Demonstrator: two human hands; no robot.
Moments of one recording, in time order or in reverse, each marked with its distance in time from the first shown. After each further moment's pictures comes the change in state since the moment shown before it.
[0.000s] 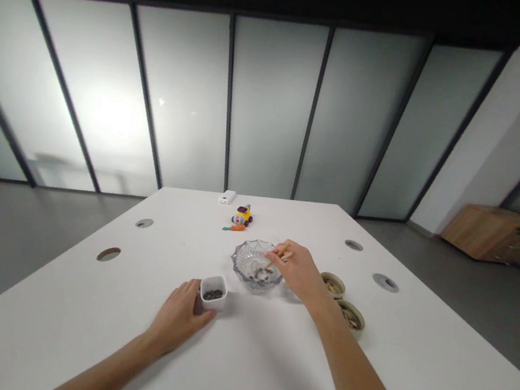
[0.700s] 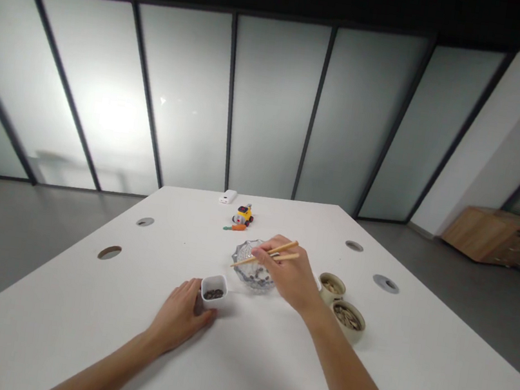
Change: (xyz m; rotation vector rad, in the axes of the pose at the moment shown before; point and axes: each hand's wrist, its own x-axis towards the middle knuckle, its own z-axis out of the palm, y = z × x) left_hand 0.000 0.001 -0.002 -0.020 -0.011 0.003; right_hand -0.008 -0.062 -0.010 0.173 0.051 -0.054
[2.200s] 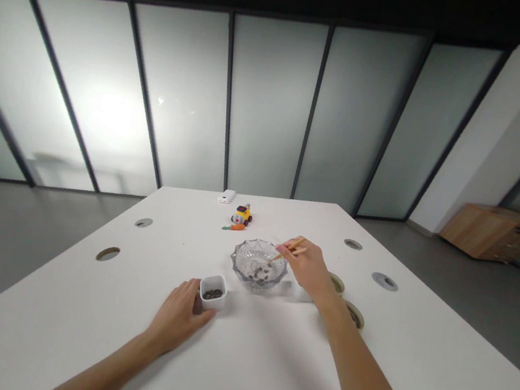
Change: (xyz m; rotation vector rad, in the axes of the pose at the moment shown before) left_hand 0.001 -0.003 0.004 0.022 0.014 0.009; right_hand 0.008 0.084 -0.013 -0.099 0.077 0.052
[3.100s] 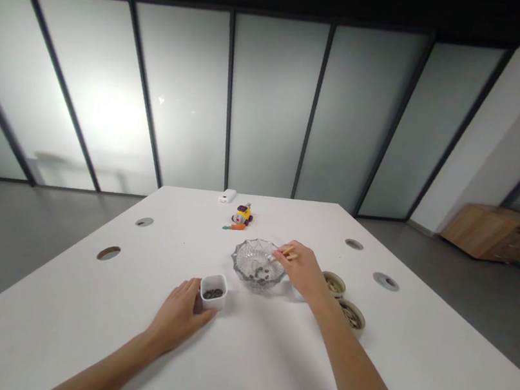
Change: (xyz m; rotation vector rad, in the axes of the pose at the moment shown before) left_hand -0.001 0.002 -0.003 0.014 -0.011 -0.005; right_hand -0.006 0.000 0.012 -0.003 -0.047 0.063
